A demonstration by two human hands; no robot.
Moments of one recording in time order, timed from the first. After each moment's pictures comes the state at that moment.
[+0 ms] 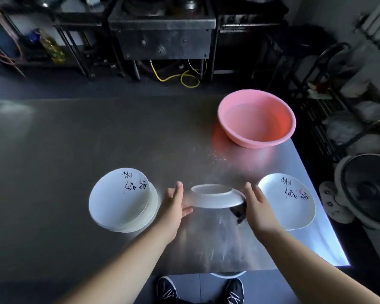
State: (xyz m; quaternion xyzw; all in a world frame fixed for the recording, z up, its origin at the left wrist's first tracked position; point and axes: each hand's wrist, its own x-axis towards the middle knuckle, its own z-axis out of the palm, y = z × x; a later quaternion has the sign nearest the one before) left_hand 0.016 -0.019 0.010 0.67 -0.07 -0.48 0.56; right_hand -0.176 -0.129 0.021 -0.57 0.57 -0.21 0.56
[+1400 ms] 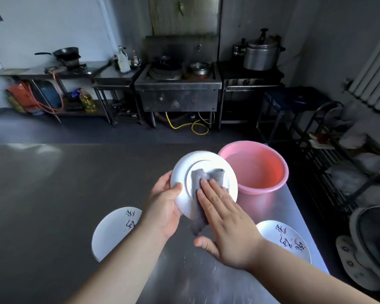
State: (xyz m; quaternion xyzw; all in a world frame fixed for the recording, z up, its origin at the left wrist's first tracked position) left_hand 0.019 -0.062 0.160 0.49 -0.10 -0.43 0.76; right_hand -0.154 -0.149 0.125 -0.97 0.11 -0.22 0.02
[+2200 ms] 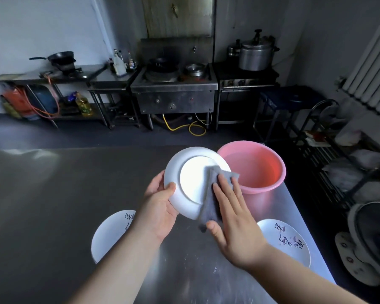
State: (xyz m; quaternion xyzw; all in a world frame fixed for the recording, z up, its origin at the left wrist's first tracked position) left_hand 0.024 -0.056 0.170 0.44 -0.08 -0.44 0.78; right_hand -0.163 -0.150 0.115 -0.92 0.21 -0.30 0.15
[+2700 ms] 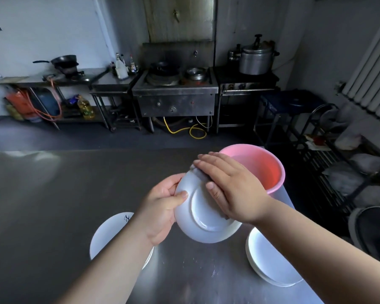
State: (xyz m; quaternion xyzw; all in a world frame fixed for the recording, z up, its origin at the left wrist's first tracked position) left_hand 0.018 -0.045 0.190 0.49 -0.25 -0.49 0.67; right_hand -0.138 -0.208 0.200 -0.95 0.05 -0.31 0.05
